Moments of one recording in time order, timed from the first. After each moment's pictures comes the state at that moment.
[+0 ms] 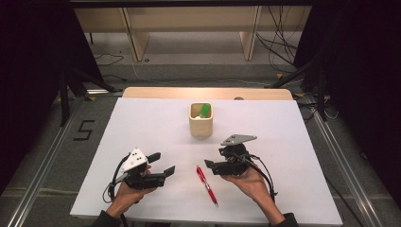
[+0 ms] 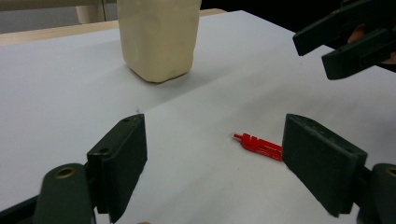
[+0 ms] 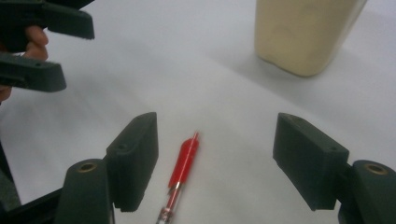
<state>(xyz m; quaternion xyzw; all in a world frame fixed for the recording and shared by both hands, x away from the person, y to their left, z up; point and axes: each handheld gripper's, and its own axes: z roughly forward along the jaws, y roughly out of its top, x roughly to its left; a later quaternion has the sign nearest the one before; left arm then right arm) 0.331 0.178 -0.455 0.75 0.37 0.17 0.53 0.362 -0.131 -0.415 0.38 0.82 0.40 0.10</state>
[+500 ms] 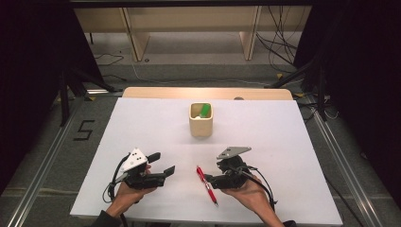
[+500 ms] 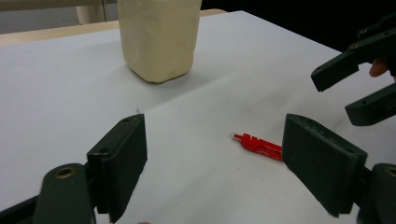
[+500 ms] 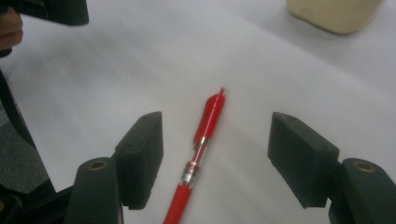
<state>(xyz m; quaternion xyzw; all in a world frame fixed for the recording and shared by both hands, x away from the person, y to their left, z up) 0.330 0.178 -0.455 0.75 0.37 0.17 0.53 0.337 -0.124 -0.428 0.37 0.85 0.36 0.09</state>
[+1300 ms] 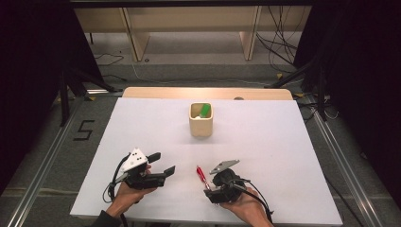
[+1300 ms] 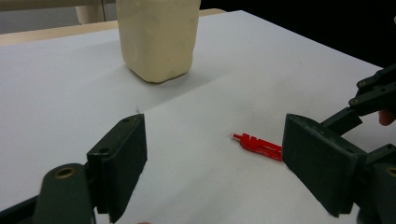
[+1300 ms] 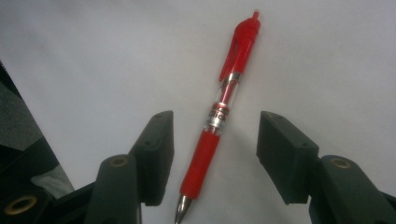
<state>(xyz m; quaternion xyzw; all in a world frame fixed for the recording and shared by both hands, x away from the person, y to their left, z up) 0.330 0.177 -0.454 0.75 0.37 0.17 0.53 0.317 -0.110 -0.460 0.37 0.88 0.29 0.06</state>
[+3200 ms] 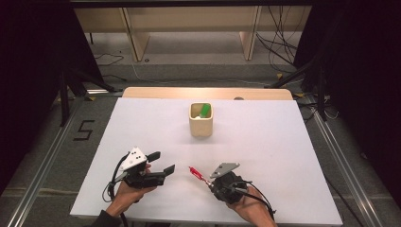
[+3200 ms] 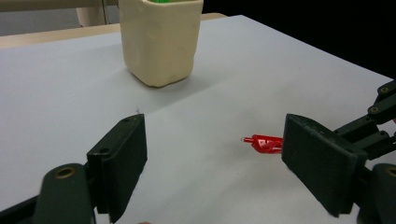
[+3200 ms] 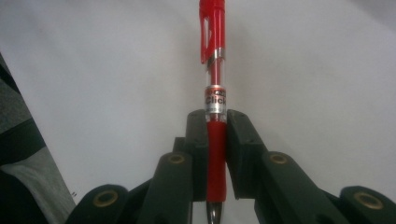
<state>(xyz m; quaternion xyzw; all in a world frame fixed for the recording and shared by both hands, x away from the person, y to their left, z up) 0.332 0.179 -0.451 0.74 0.37 0.16 0.54 0.310 -0.115 -0.453 0.32 0.90 0.29 0.11</state>
